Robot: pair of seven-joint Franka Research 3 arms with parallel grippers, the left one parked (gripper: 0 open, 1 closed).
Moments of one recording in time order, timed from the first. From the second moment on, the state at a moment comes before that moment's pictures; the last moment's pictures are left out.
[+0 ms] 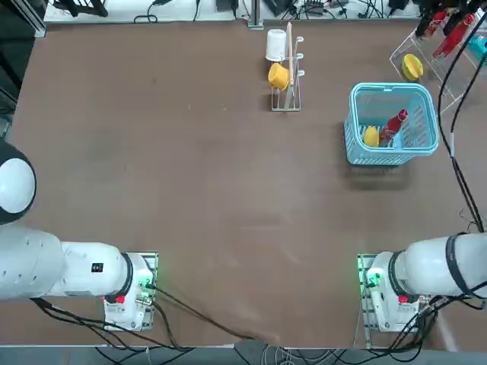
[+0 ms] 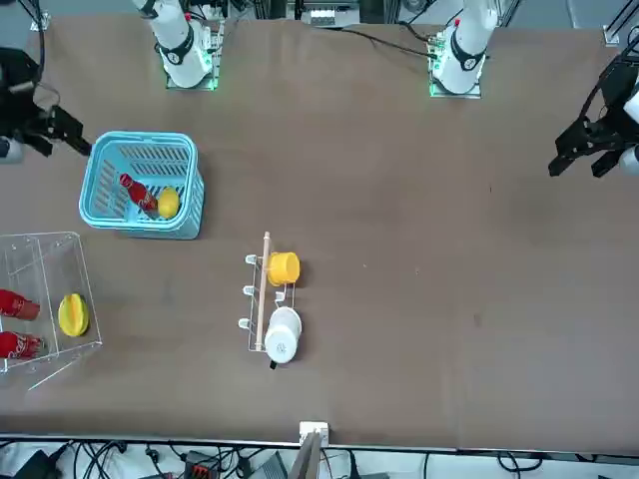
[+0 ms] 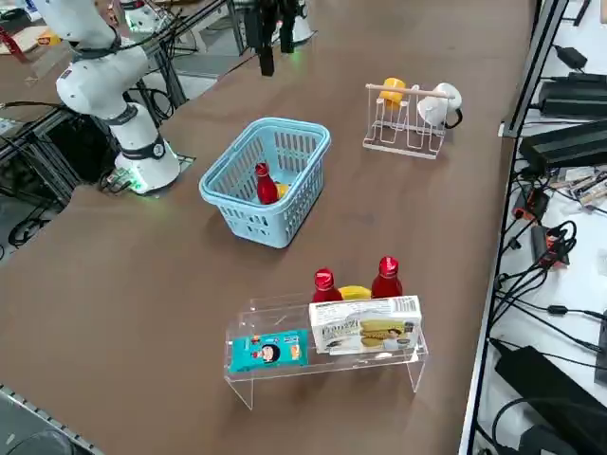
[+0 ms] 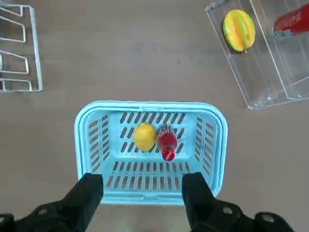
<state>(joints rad) 0.00 -0.07 -0.03 -1.75 -0.01 1.64 -0.02</state>
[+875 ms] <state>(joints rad) -0.05 -0.13 -0.03 -2.11 -0.01 1.94 -0.05</state>
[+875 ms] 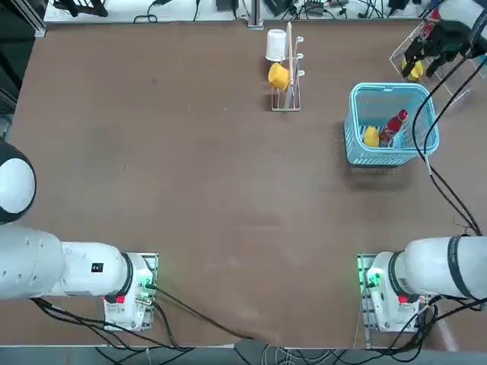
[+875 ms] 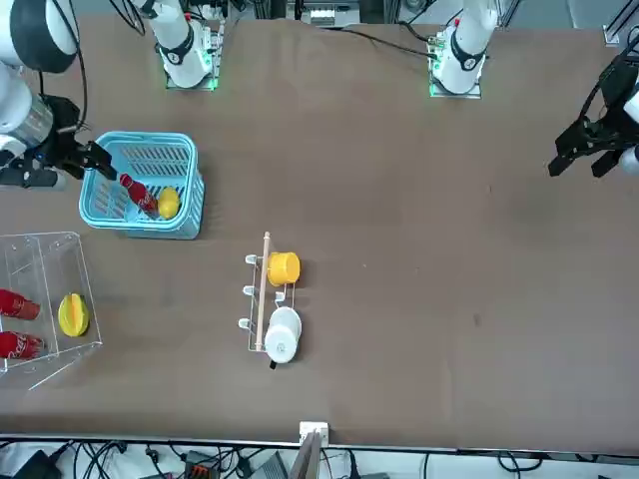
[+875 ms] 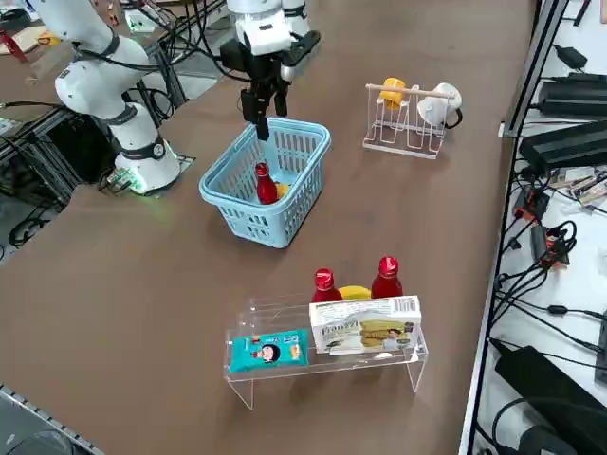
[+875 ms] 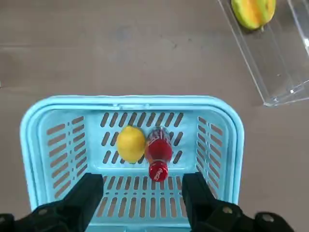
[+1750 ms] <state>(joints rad) -0.07 -0.13 -0.03 -2.28 -0.02 2.11 -0.05</state>
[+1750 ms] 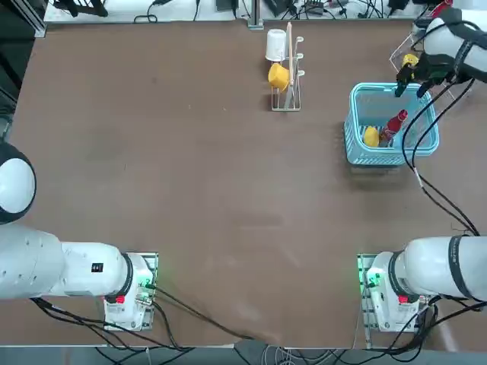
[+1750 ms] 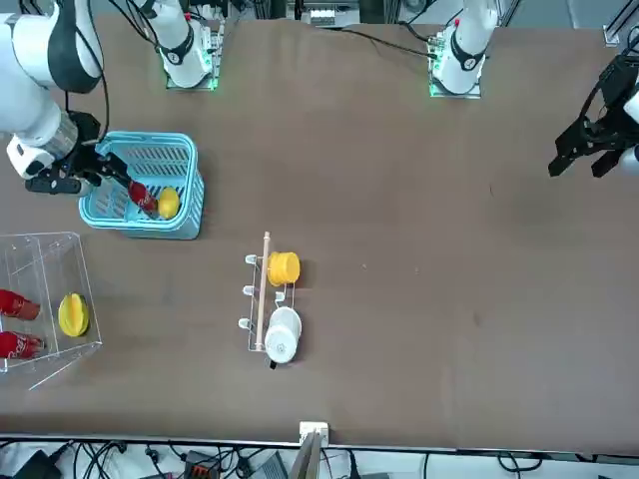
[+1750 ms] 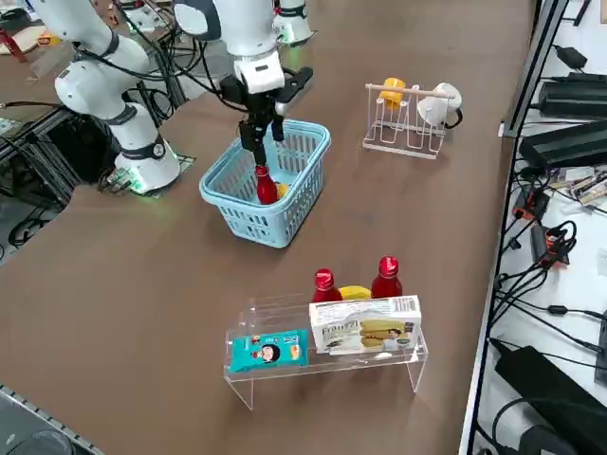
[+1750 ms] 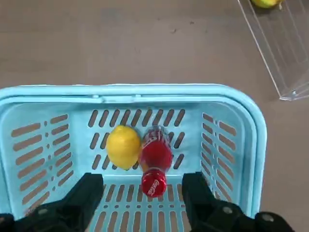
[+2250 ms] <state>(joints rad) -0.08 -0.10 -0.03 -2.33 -0.02 2.16 -0.05</state>
